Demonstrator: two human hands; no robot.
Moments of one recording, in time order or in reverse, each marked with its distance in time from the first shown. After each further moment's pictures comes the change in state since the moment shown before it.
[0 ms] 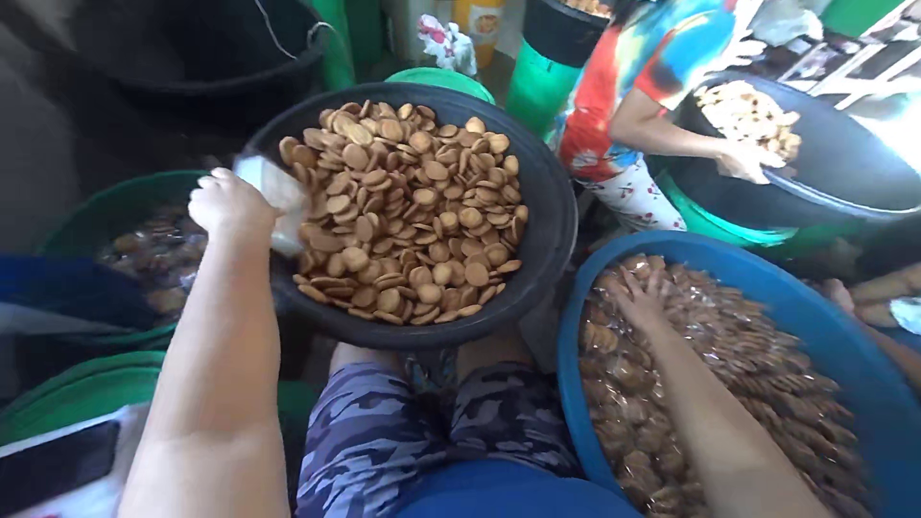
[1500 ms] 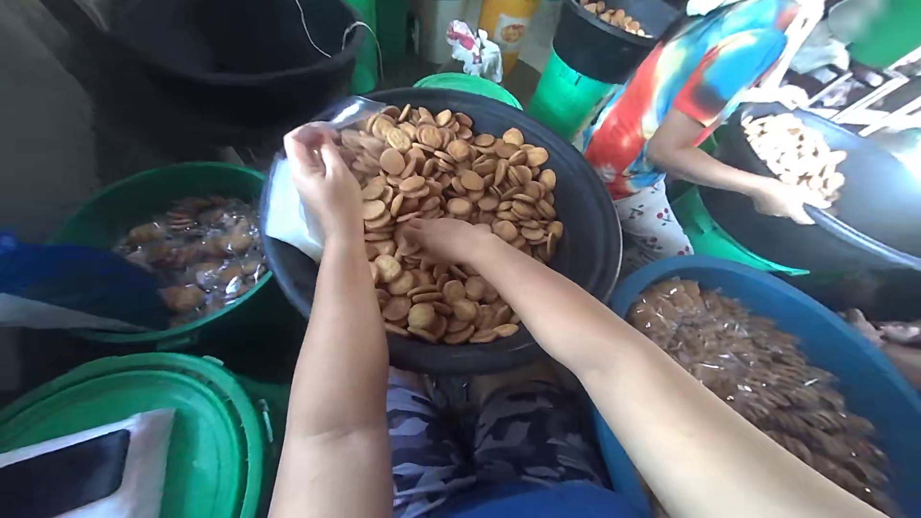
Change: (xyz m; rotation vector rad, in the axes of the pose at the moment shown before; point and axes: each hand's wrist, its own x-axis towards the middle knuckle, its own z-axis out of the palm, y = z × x) left_hand 0.012 0.051 0.042 -1.465 0.492 0.484; right_hand -0.035 -0.450 0.032 -0.337 -0.416 -1.248
